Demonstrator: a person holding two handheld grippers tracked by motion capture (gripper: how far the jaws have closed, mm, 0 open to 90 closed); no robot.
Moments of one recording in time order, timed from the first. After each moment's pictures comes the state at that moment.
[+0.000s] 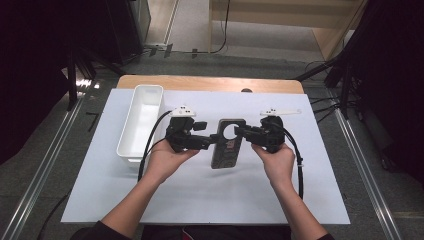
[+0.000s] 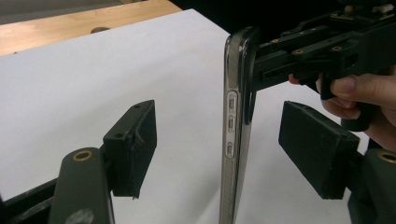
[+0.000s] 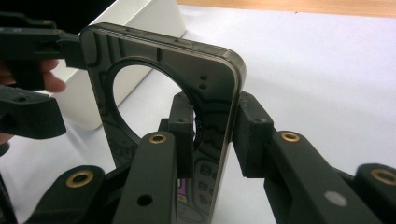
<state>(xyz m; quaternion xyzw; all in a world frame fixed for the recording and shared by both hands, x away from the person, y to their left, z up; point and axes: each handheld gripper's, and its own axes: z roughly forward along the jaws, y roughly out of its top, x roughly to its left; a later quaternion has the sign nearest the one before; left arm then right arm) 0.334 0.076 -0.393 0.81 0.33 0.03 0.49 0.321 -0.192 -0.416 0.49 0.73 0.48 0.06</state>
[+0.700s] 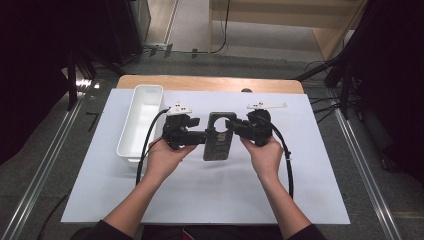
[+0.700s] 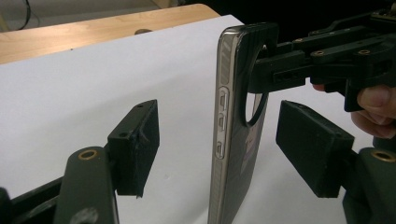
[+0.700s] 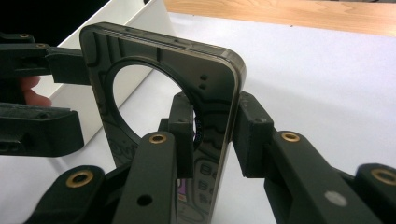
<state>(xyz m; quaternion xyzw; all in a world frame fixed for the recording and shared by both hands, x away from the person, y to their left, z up) 0.340 0.082 -0.395 0.79 0.38 0.08 0.47 0.338 -0.161 -0.410 0.50 0.73 0.46 0.09</state>
